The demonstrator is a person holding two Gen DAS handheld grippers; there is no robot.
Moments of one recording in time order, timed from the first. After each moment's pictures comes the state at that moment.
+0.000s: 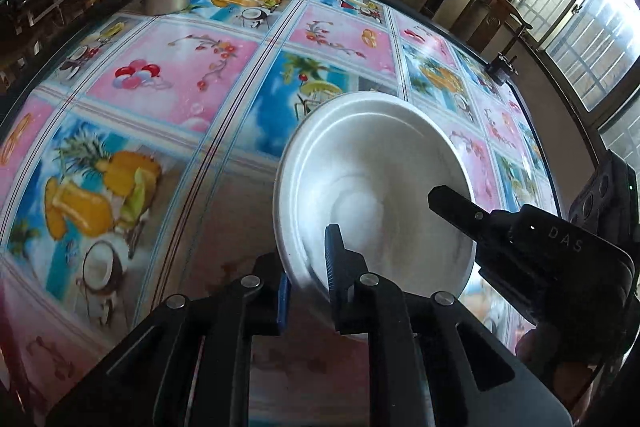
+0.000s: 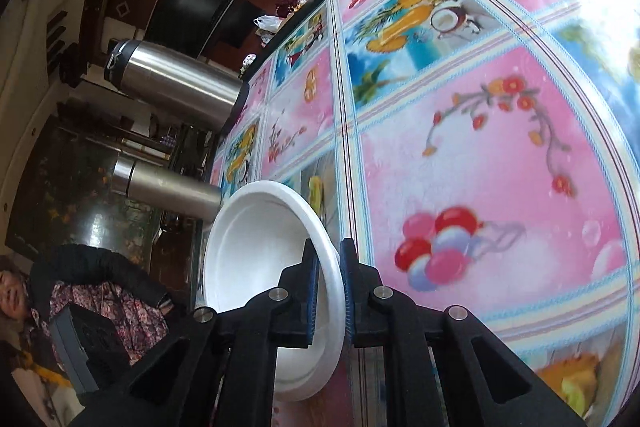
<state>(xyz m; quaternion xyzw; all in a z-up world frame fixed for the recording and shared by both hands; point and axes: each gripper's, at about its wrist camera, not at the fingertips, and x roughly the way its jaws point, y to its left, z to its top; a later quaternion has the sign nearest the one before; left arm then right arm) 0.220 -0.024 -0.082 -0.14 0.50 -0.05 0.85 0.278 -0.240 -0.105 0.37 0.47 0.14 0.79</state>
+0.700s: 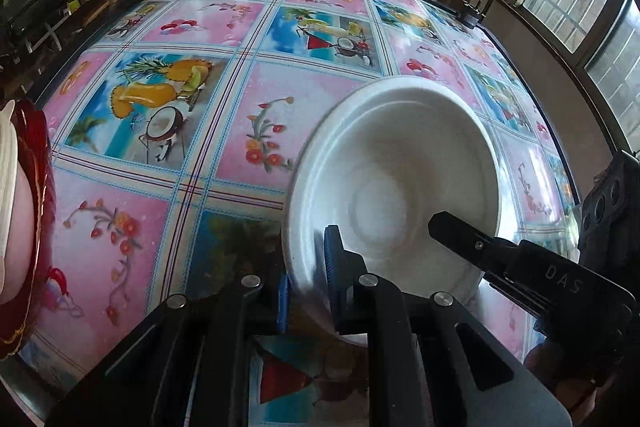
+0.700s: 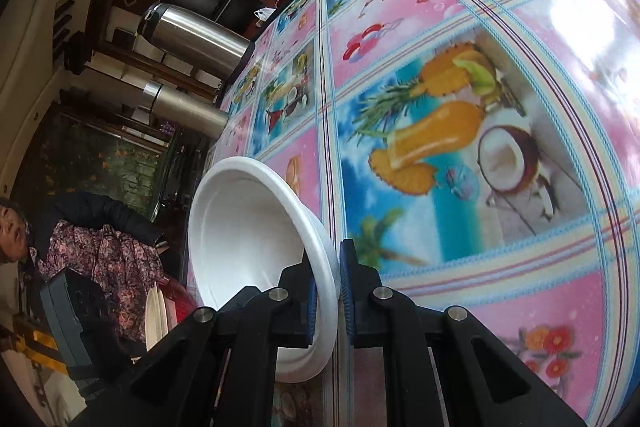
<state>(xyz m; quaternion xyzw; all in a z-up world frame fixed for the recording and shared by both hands) 0.101 -0.022 -0.079 -0.06 0.50 -0.07 0.86 0.094 -0.237 -0.110 0.36 0.47 0.14 0.79</state>
